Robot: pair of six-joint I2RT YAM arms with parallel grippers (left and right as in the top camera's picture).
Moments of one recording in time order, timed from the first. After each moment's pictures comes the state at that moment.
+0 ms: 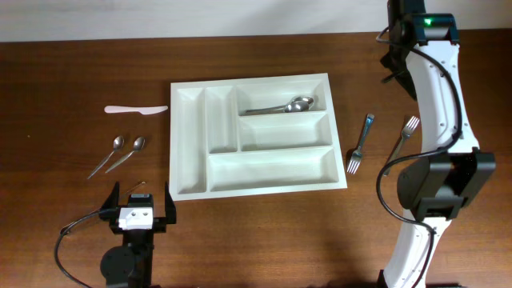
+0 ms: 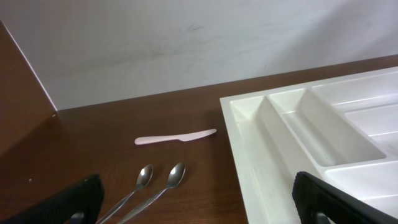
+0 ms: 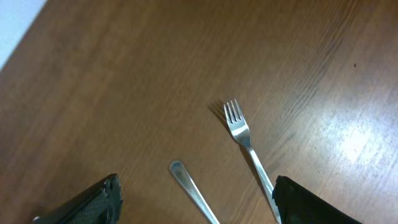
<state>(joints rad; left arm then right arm) 0.09 0.01 0.01 -0.08 0.03 0.18 -0.02 2.17 2.26 -1.38 0.45 0.98</state>
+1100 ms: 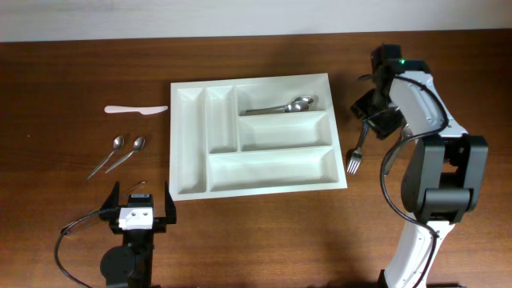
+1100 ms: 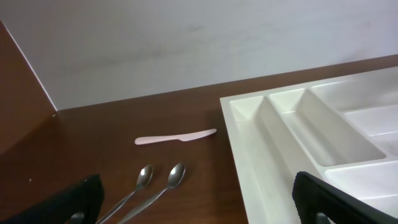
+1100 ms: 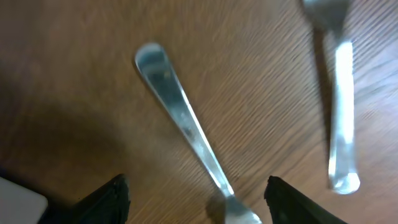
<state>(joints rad) 0.09 0.01 0.01 -0.08 0.03 0.18 -0.04 2.14 1.71 -1.08 0.05 0.90</state>
